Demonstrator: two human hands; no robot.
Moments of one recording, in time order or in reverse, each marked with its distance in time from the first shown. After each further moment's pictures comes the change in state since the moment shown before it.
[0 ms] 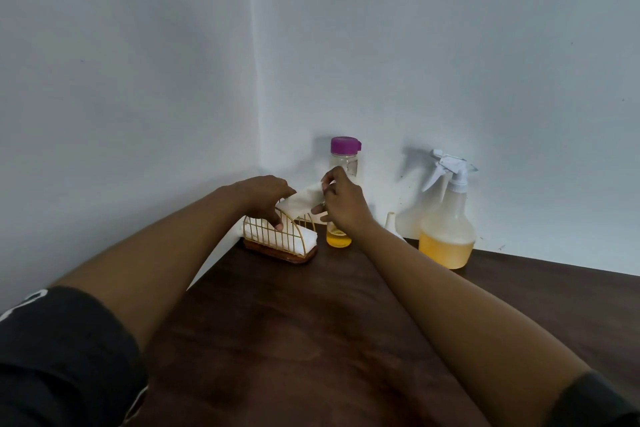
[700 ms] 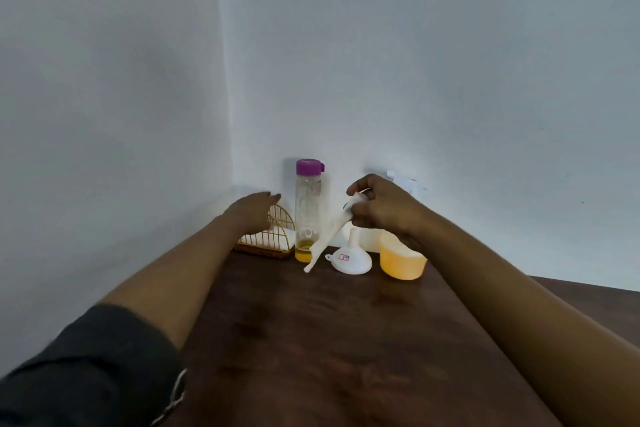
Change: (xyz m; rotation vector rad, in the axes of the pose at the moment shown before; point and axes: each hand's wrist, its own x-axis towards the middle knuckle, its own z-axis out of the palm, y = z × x) left_hand 0.021 0.035 0.005 -0.232 0.177 -0.197; right_hand -0.056 -0.047 -0.137 0.071 -0.135 0.259
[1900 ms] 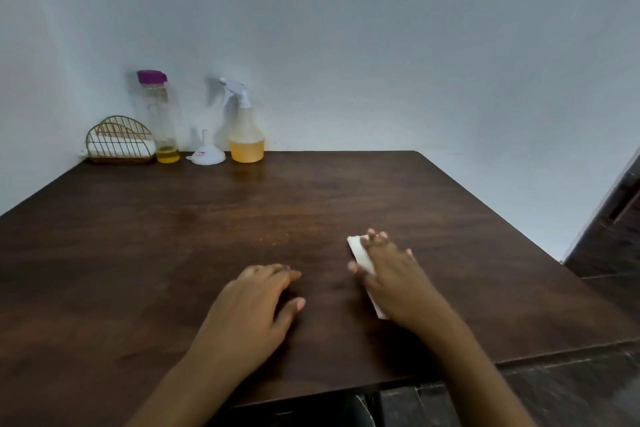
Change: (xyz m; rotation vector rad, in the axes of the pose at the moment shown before) left_hand -0.423 0.266 0.035 -0.314 -0.011 0.464; right_hand -0.412 0.114 -0.057 -0.825 0.148 0.361
